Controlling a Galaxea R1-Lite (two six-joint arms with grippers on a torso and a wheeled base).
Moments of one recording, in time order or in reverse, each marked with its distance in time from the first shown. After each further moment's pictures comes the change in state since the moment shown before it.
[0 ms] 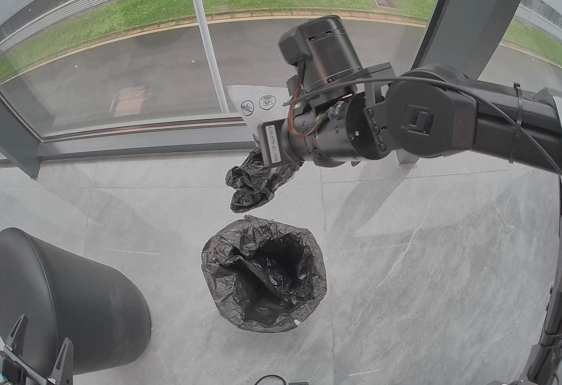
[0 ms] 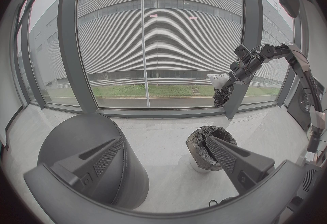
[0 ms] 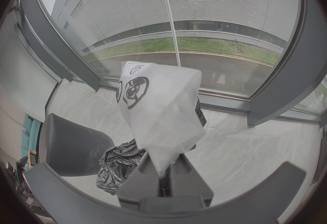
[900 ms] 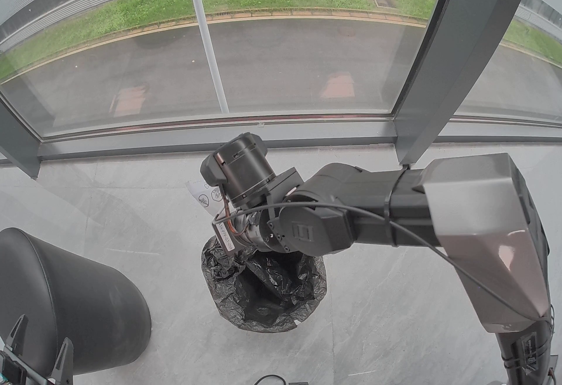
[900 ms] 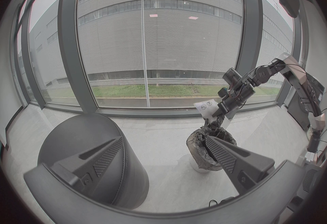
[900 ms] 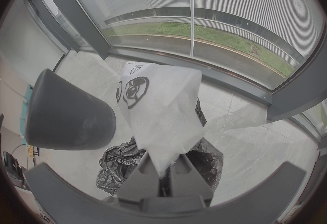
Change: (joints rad) left arm 0.000 0.000 0.000 0.000 0.000 0.000; right arm 0.101 0.250 0.021 -0.088 -0.005 -0.051
